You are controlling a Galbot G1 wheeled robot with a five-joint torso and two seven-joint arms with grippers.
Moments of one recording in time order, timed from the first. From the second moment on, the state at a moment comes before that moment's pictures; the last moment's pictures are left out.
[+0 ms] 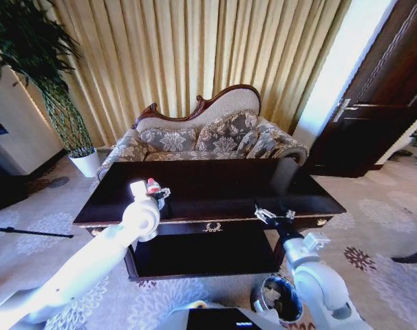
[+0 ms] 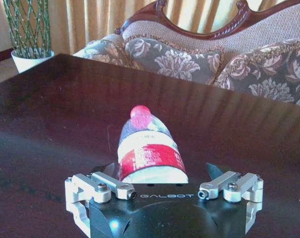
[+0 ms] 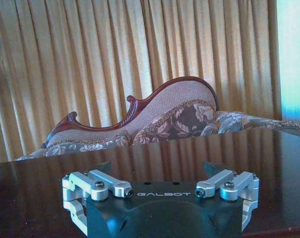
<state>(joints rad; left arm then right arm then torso) 0.68 -0.88 0.14 -2.12 -1.46 0.40 -1.33 -1.63 1.25 0.65 2.34 0.49 -0.26 0.14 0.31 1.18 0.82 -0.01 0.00</state>
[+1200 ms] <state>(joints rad) 0.79 -0.84 0.05 -2.19 -1.39 0.44 -1.19 -1.64 1.25 0.64 2.30 0.48 -0.26 0.14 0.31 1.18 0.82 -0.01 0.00</state>
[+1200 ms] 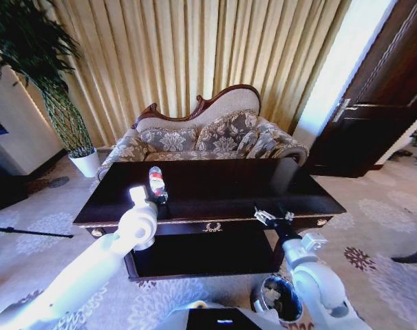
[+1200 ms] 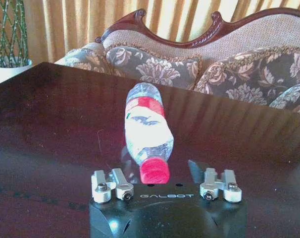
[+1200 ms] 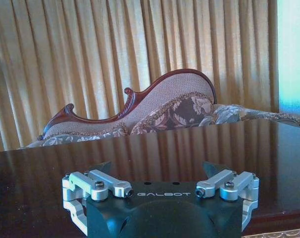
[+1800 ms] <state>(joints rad) 0.81 -0.79 -0.07 -2.19 -1.41 0.46 -1.16 -1.64 1.24 0.63 2.29 0.48 -0.26 0.14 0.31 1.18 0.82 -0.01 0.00</state>
